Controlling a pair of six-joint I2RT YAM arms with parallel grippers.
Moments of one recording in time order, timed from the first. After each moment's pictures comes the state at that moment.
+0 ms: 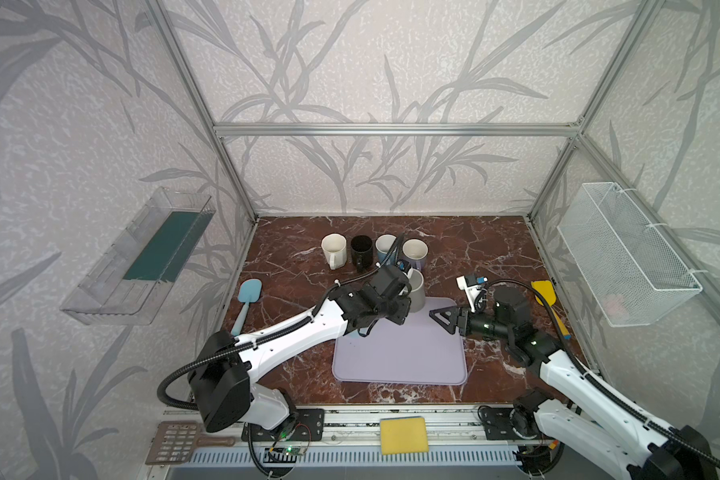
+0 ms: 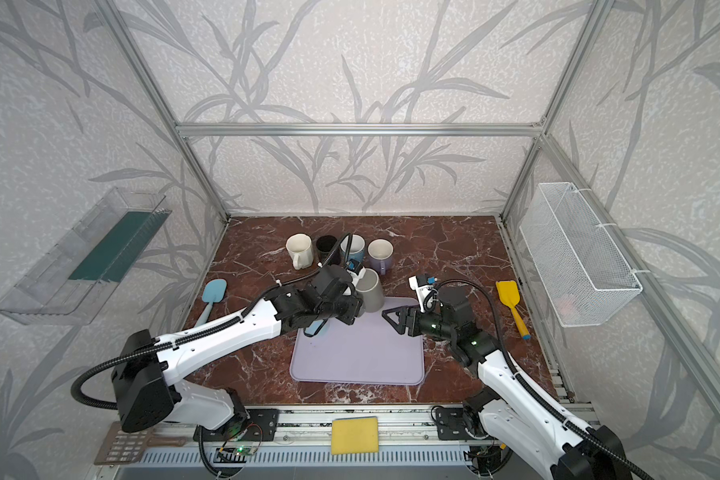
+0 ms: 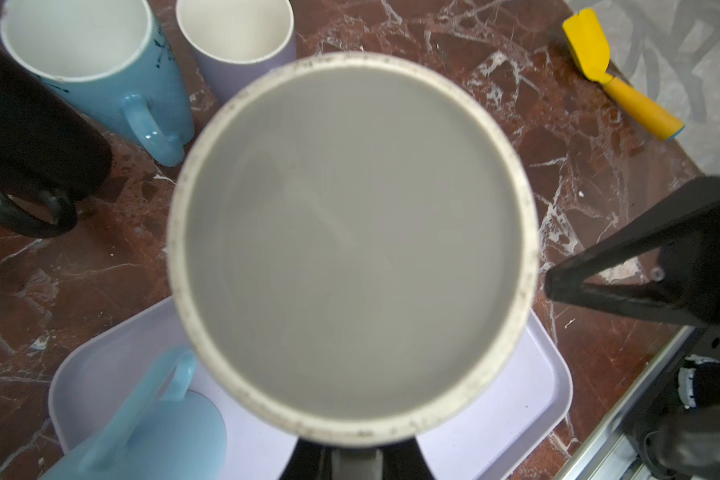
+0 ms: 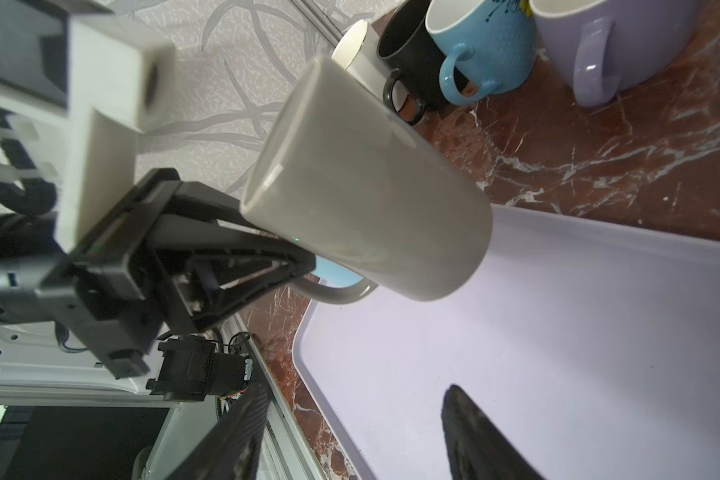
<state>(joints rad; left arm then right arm) -0.87 1.42 1.12 -0.50 -0.07 -0.37 0.44 0.89 0.46 -0.01 -0.61 0.65</state>
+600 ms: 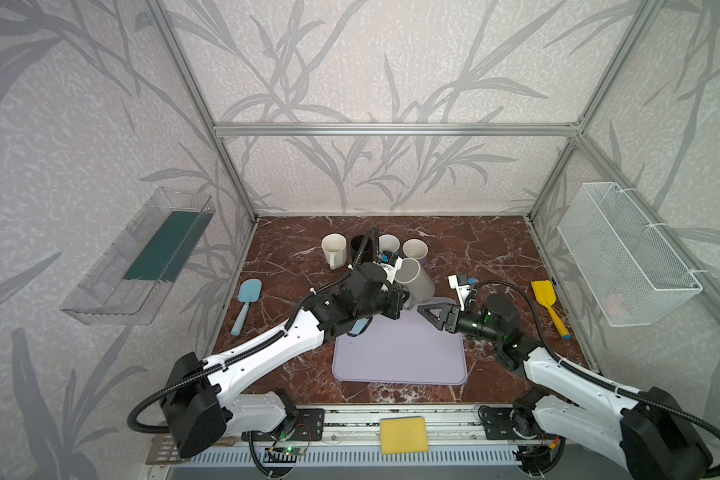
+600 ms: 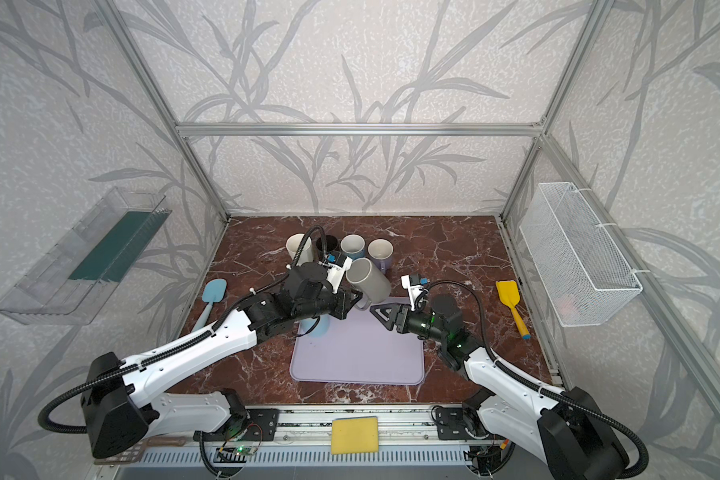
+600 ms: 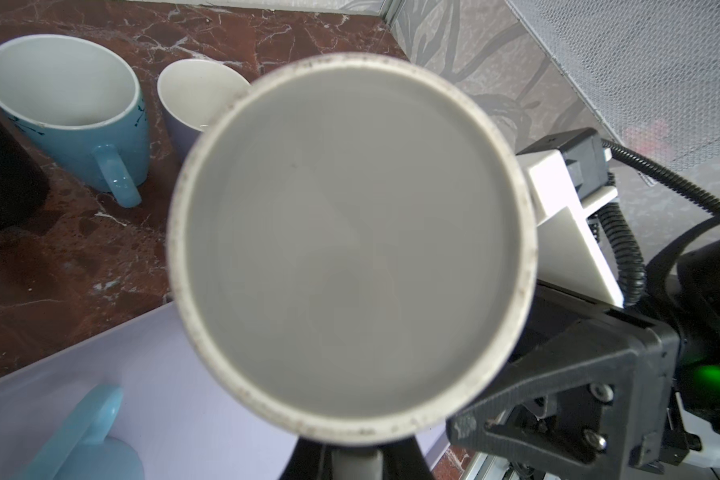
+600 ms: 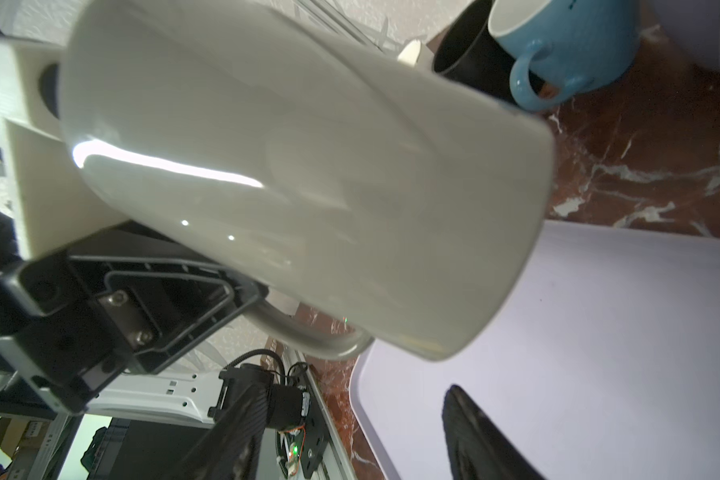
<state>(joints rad) -0.83 1.26 1.00 -0.29 0.09 -0.48 0.54 1.04 0.36 0.50 -0.58 0.92</state>
